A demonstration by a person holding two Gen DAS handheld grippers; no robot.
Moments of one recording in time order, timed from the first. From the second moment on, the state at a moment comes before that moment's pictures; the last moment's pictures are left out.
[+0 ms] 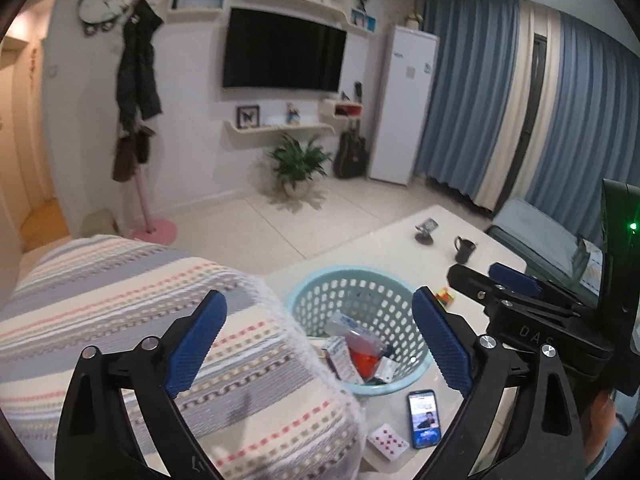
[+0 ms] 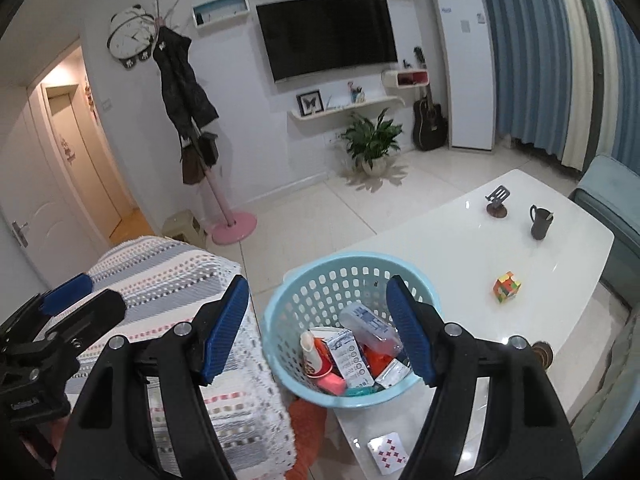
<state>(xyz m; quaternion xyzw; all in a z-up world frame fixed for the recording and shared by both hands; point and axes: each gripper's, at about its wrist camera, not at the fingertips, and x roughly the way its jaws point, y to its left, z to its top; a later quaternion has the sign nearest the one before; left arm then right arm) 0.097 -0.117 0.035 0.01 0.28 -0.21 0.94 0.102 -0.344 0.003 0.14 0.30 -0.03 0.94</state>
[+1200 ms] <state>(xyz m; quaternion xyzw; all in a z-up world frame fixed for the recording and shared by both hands) 0.000 -0.046 0.038 -0.01 0.19 -0.14 0.97 0.017 -0.264 0.016 0.05 0.22 -0.10 0.97</state>
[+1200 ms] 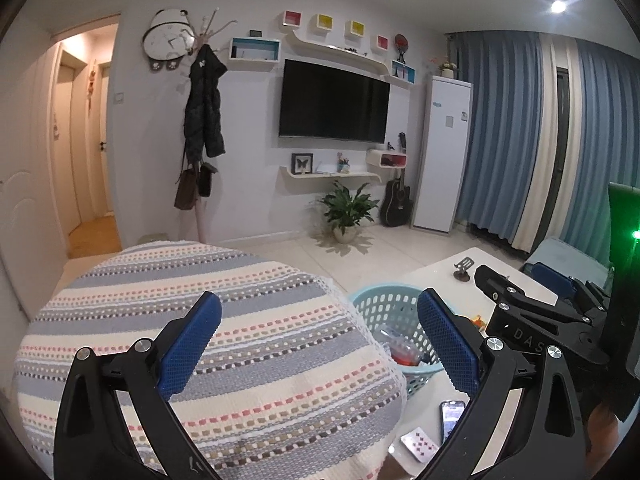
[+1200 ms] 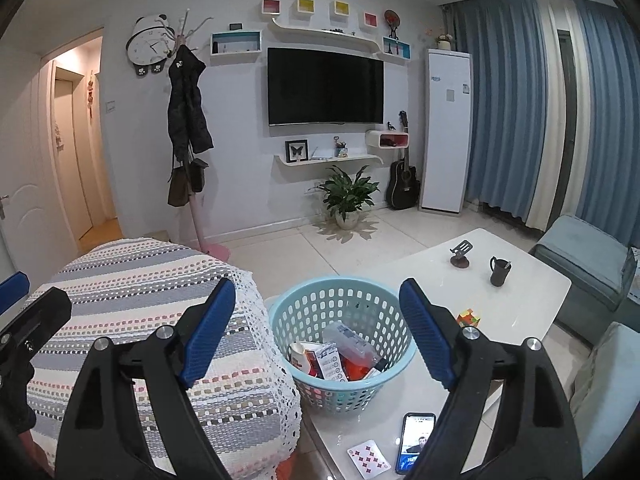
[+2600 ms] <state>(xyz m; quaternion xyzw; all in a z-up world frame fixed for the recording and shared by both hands) 0.005 -0.053 0.029 -0.01 0.21 -0.15 0.97 0.022 -0.268 0.014 0.06 0.23 -0.09 0.97</state>
